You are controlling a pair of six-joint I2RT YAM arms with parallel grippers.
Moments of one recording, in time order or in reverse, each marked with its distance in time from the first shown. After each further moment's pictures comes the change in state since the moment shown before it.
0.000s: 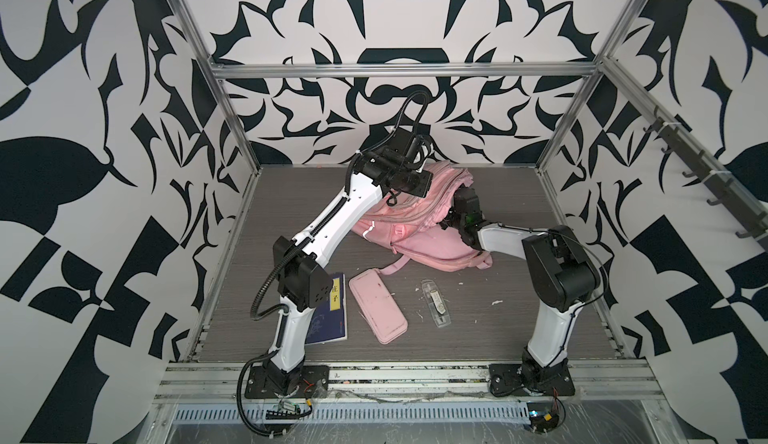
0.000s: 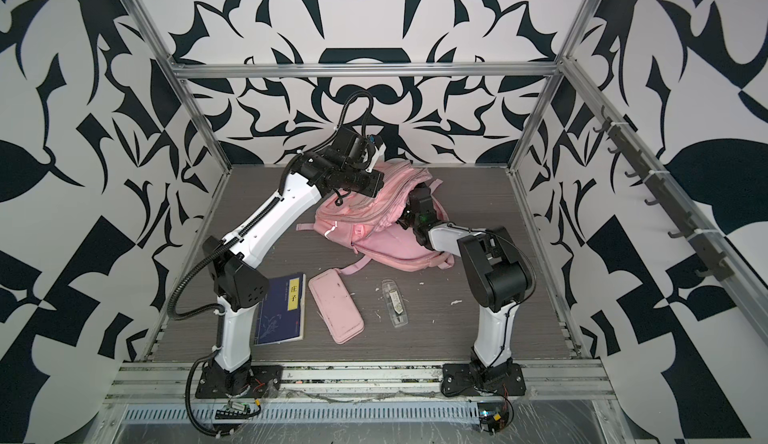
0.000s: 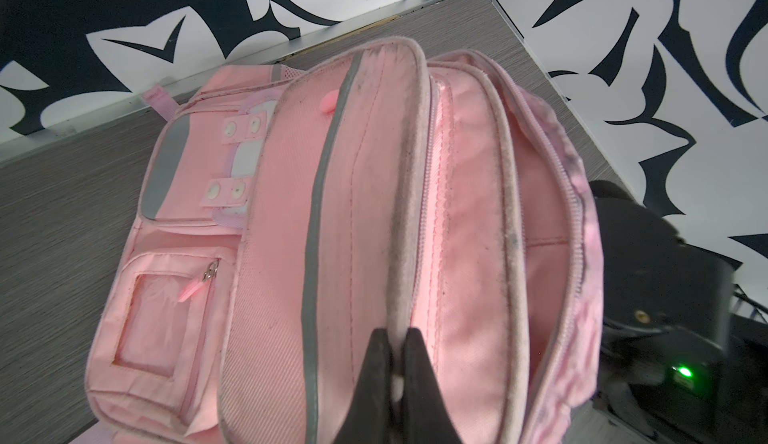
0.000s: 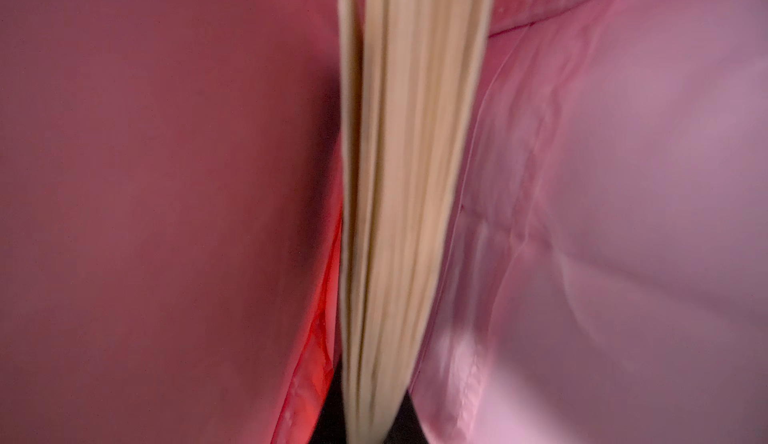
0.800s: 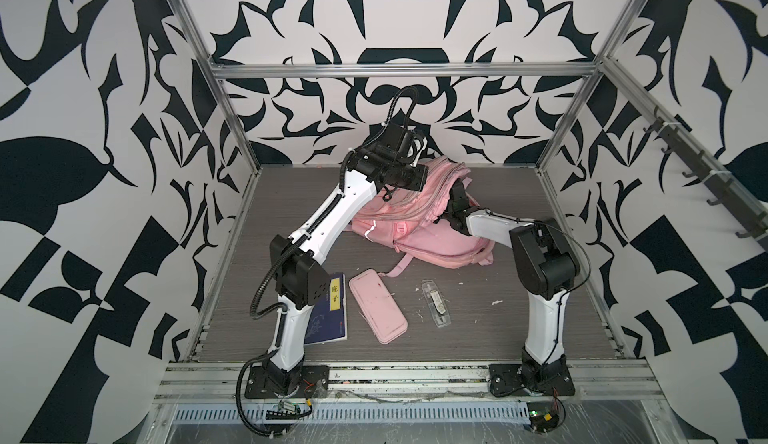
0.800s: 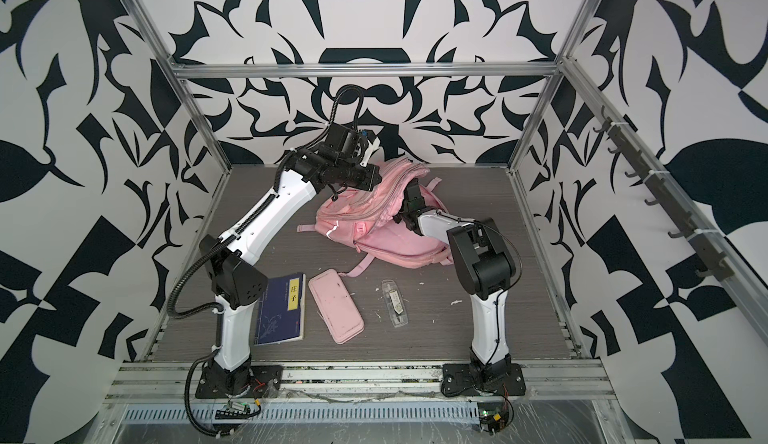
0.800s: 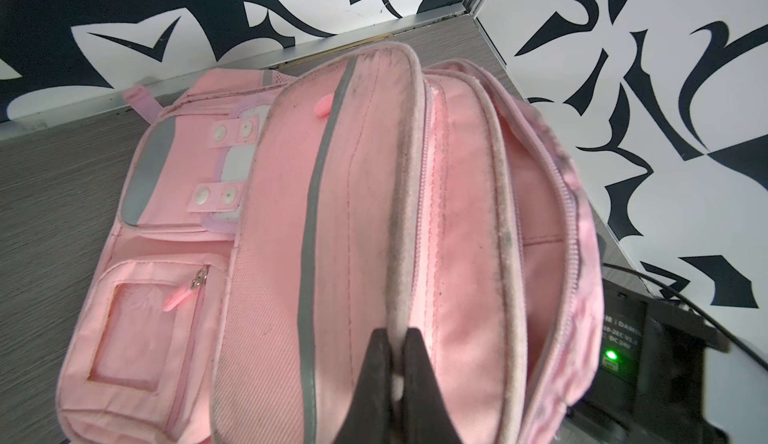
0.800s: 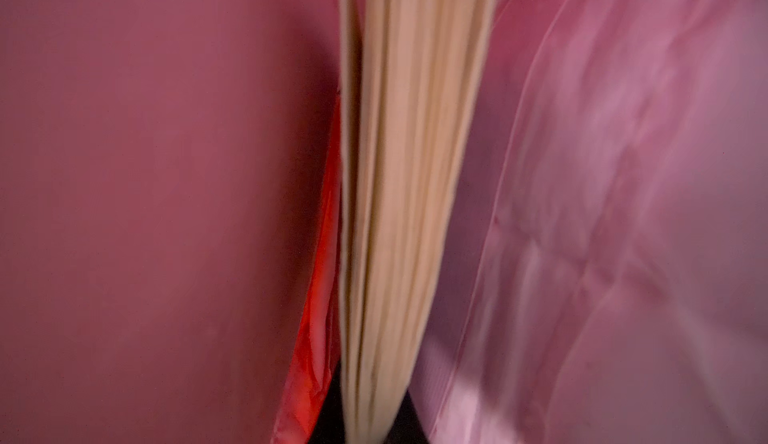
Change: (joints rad) left arm 0.043 0.000 0.000 0.037 0.077 -0.048; right arm 0.028 0.123 0.250 -0.263 -0.022 -0.058
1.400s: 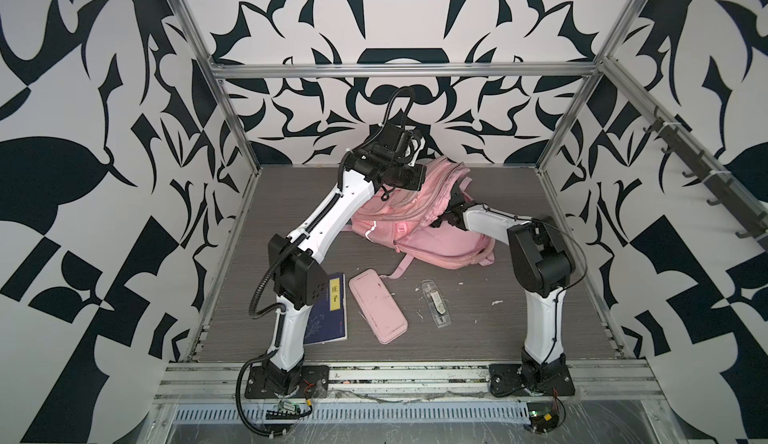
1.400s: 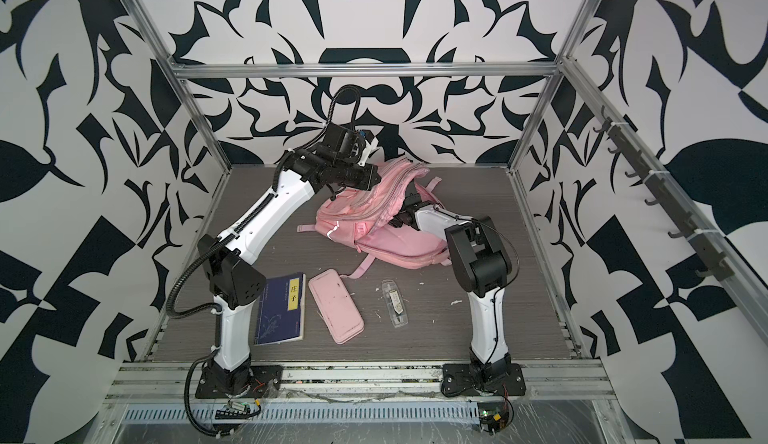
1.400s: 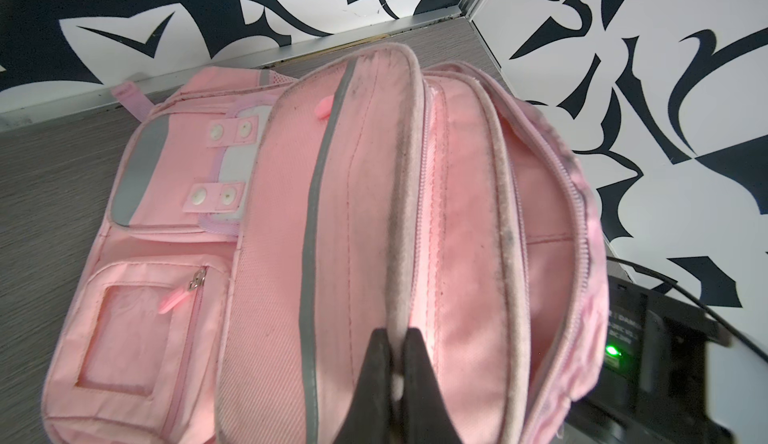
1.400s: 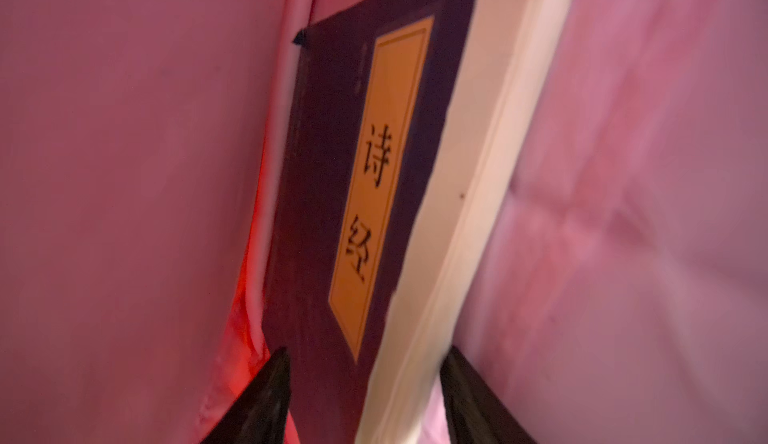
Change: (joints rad) left arm 0.022 -0.010 -0.034 0.030 0.028 -0.007; right arm 0.000 0.006 0.075 -0.257 0.000 -0.149
